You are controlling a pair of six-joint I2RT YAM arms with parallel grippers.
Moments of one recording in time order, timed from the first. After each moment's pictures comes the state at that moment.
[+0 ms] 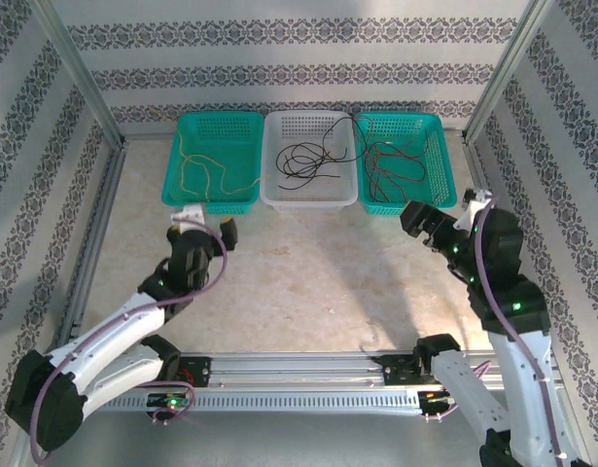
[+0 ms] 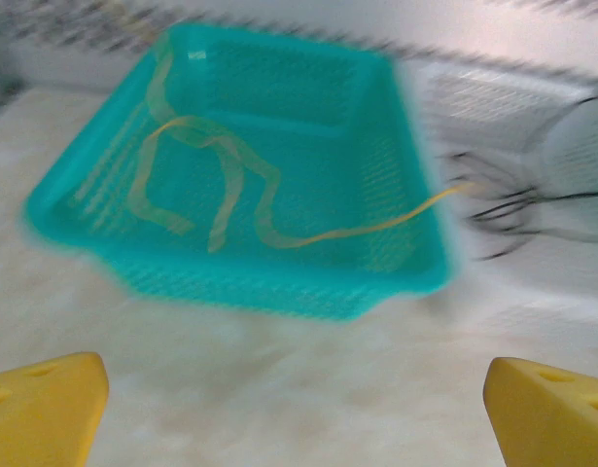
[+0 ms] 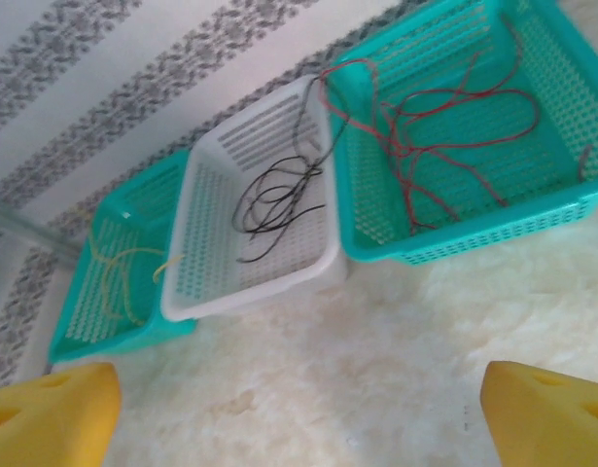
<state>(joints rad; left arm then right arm) -0.52 0.90 0.42 0.07 -0.58 -0.35 0.15 0.64 1.04 -0.83 -0.08 0.61</state>
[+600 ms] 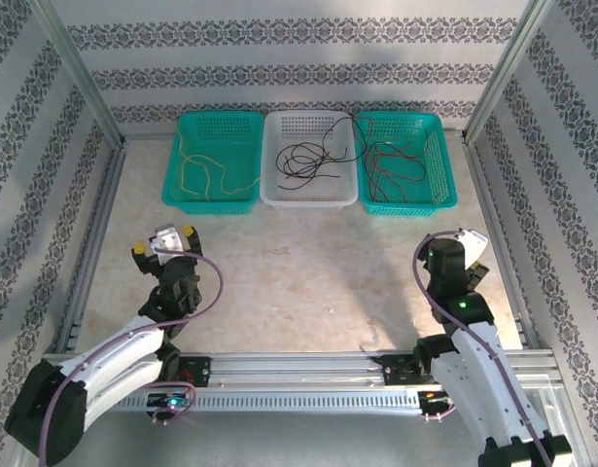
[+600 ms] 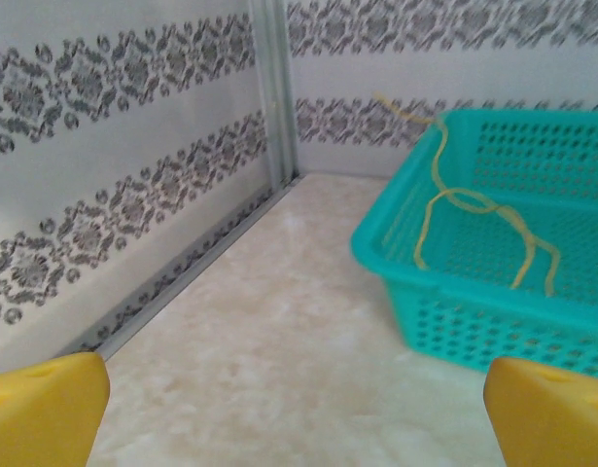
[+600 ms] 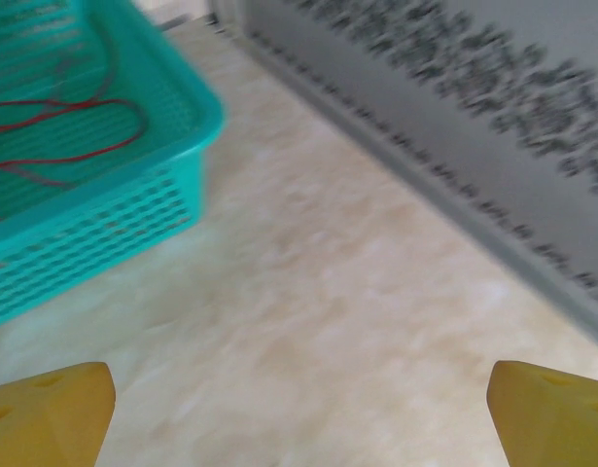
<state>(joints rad) -0.42 0.84 0.16 0.47 -0.98 -0.06 0.15 0.61 0.44 -0.46 0.65 0.47</state>
